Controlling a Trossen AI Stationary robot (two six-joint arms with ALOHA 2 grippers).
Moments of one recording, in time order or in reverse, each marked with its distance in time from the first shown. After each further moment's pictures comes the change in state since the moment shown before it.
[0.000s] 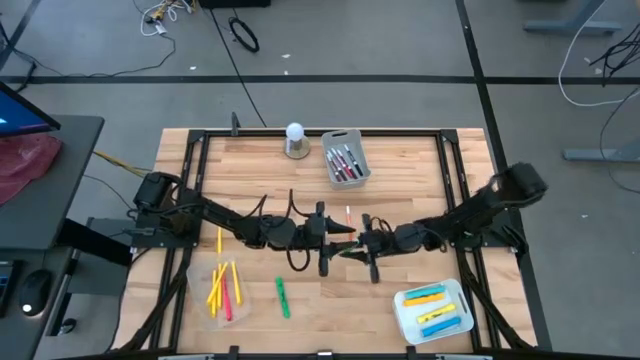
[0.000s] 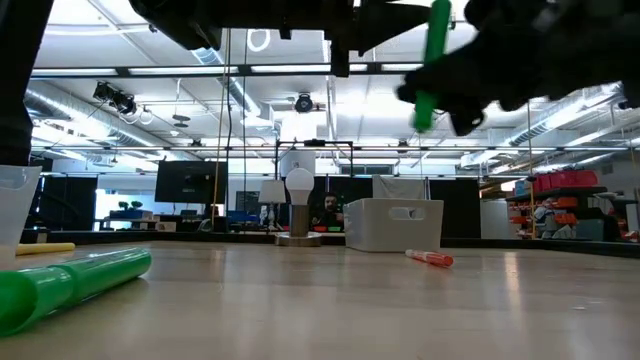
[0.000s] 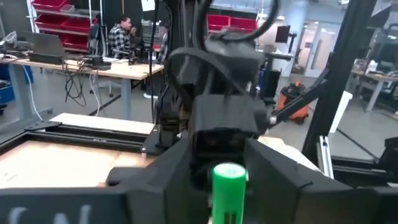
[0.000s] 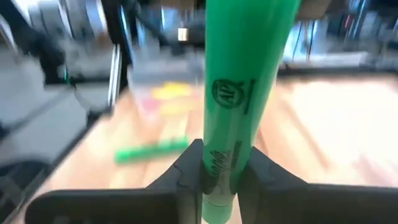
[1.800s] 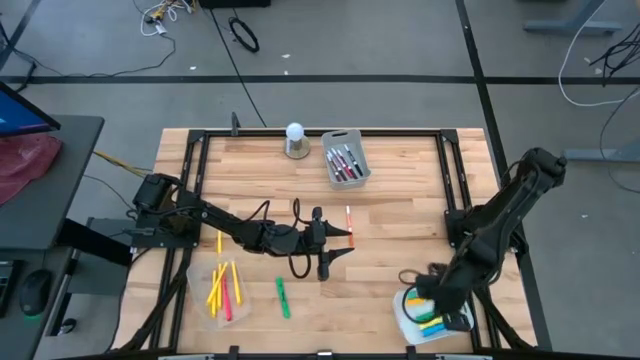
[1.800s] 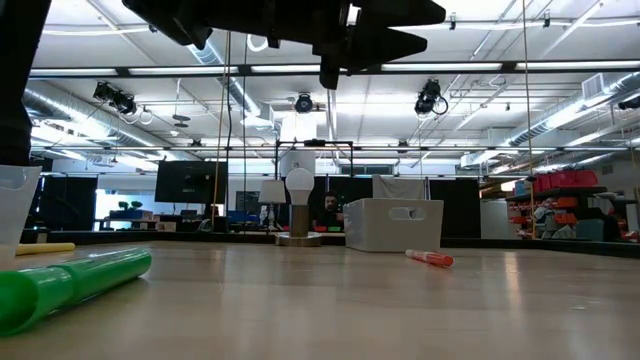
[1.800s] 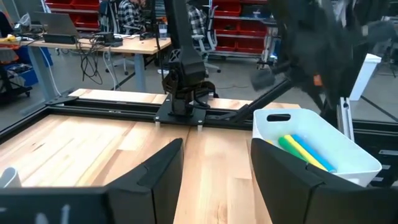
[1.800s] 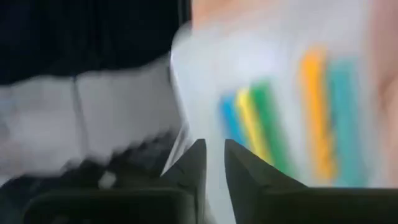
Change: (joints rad) left arm -0.031 0.000 0.000 -0.136 -0.083 0.021; right arm 0.485 -0.285 0.459 -1.613 -0.476 0.858
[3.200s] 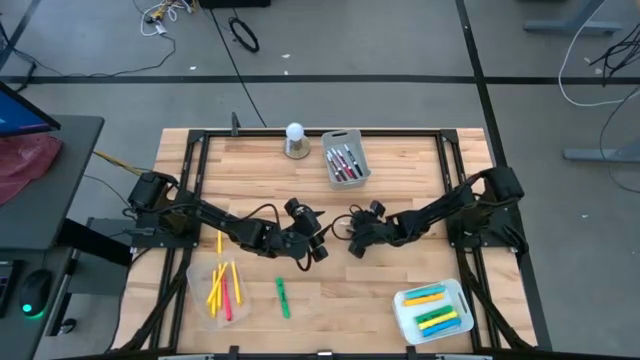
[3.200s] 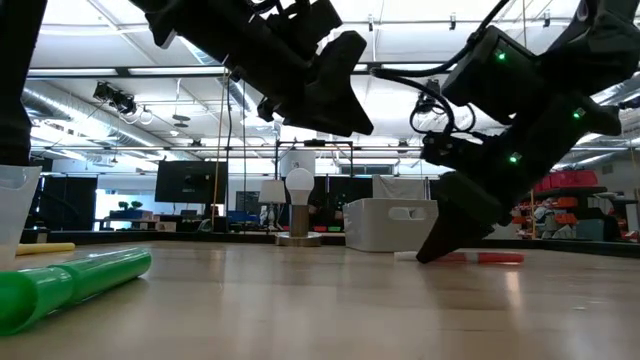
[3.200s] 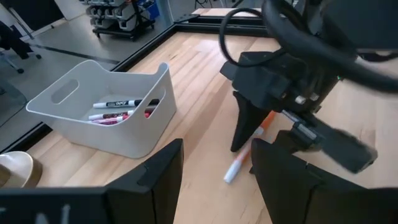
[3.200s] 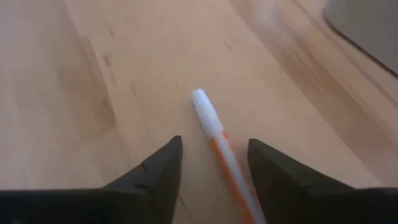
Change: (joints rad) left arm 0.002 -0.039 0.000 -0.508 -0.426 -0.179; right arm -0.647 0.496 -0.309 0.829 0.680 -0.449
